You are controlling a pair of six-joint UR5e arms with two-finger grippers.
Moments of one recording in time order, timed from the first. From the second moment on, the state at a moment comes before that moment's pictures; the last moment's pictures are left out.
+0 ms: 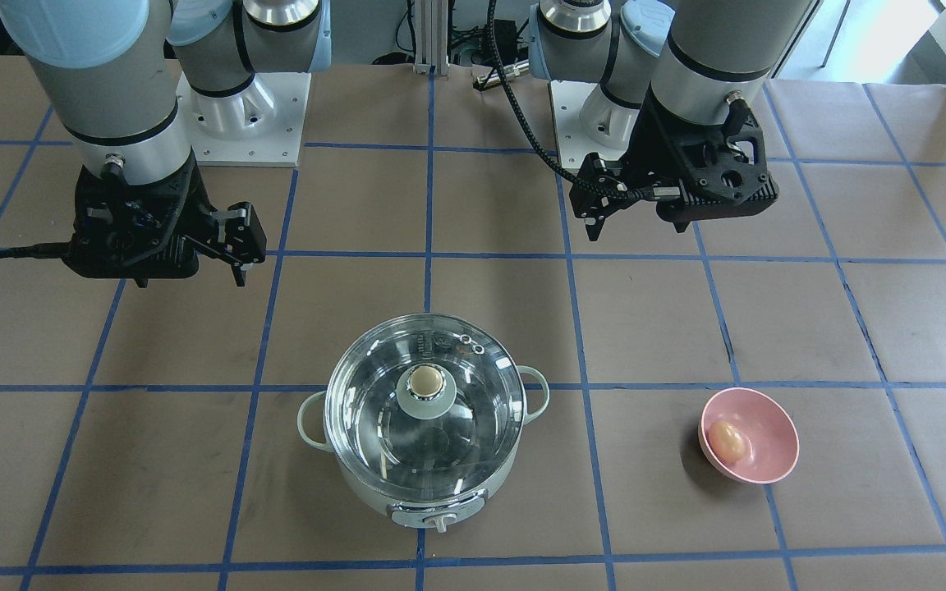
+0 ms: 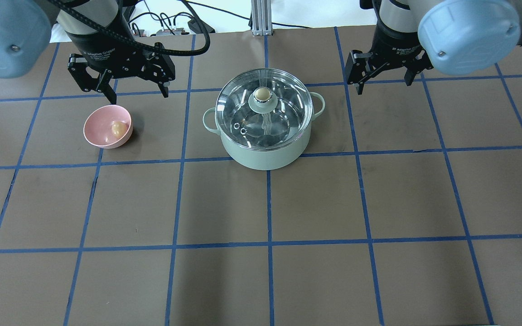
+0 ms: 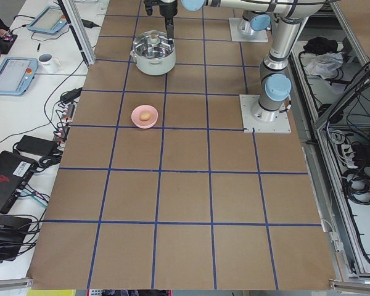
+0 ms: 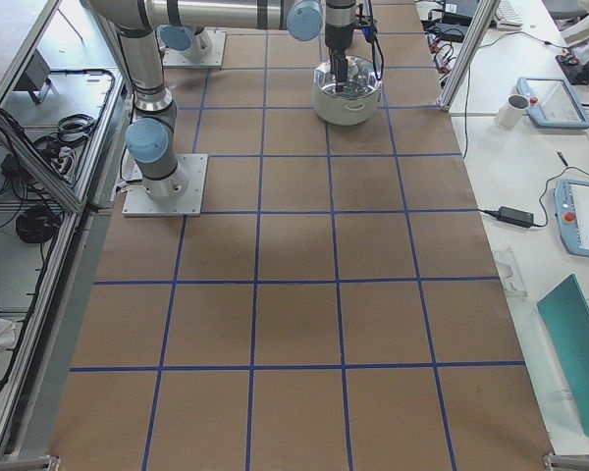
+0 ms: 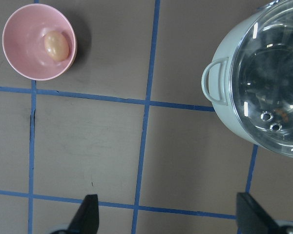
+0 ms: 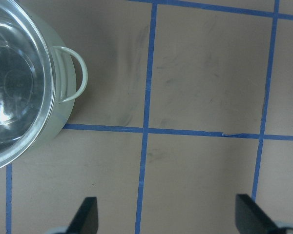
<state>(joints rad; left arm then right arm) -1.64 -1.65 -1.46 -1.61 1.60 -0.19 1.64 -1.44 1.52 -1.70 -1.68 -0.02</state>
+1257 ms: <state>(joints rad) -1.63 -1.67 -1.47 -1.48 1.59 -0.17 1.64 -1.42 1.51 -1.73 -1.60 0.00</state>
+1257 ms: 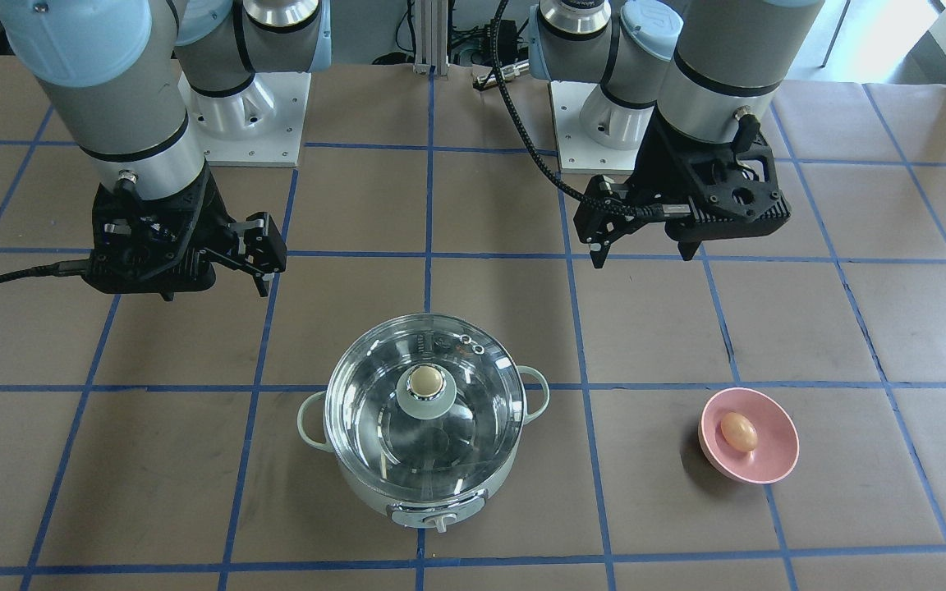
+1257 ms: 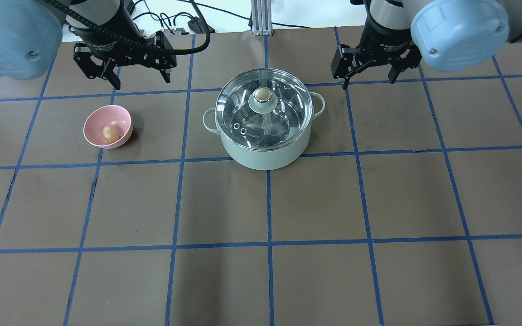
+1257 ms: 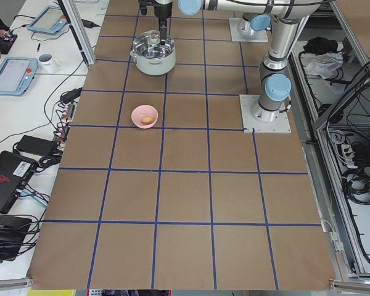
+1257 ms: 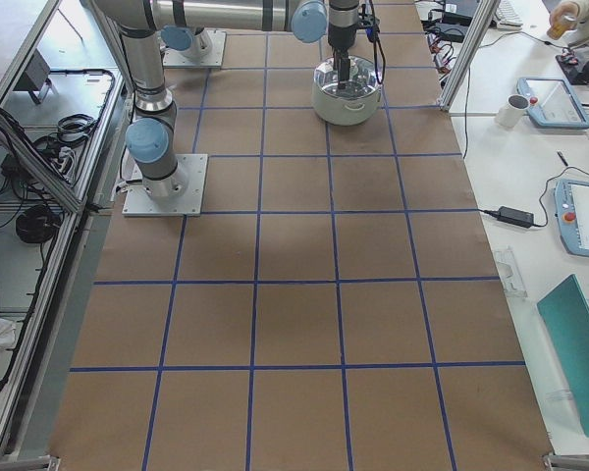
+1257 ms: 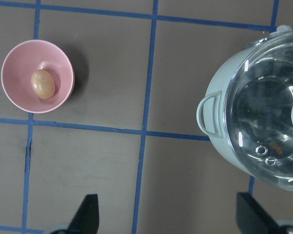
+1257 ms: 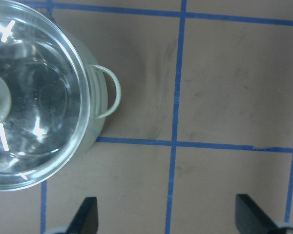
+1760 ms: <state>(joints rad) -1.52 -1.75 -1.47 -1.38 1.58 -0.08 1.80 -1.31 1.40 -1.85 -1.55 0.20</state>
